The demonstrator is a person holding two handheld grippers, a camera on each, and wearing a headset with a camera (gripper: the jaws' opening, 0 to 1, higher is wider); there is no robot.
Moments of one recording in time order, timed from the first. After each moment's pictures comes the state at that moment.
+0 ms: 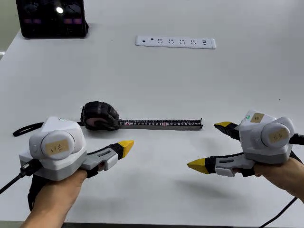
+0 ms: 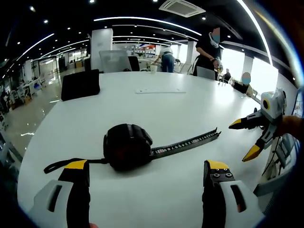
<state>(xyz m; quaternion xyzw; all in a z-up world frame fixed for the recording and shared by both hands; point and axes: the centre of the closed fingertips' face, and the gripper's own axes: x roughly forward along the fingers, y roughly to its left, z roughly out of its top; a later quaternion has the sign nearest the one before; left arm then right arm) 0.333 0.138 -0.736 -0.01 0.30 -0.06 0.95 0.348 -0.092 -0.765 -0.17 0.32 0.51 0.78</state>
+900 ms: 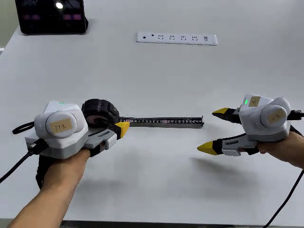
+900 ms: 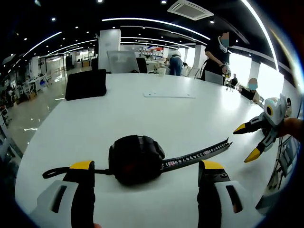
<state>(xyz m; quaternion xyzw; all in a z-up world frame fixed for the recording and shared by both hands) 0.359 0.151 -0.737 -0.03 0.29 -0.03 0.96 0.380 -0.099 -0.772 -0.24 0.30 0.56 0.74</state>
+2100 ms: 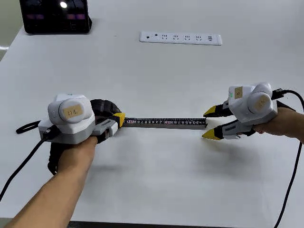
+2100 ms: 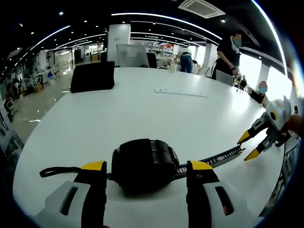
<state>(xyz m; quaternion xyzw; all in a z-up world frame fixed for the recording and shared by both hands) 0.382 0.165 -0.757 -0.04 0.32 0.01 0.95 0.400 -0.090 -0.795 -0.35 0.29 0.64 0.62</state>
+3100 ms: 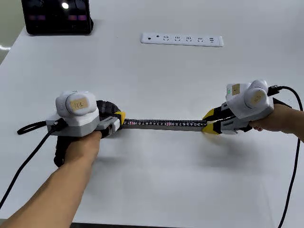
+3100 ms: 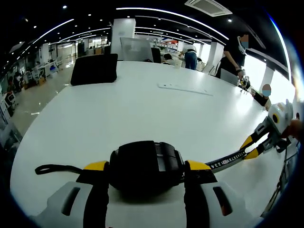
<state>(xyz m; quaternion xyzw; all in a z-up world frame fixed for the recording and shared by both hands) 0.390 0.166 -0.768 -0.06 0.34 0.03 0.94 0.413 -0.091 -0.801 -0.32 0.31 0.64 0.63</state>
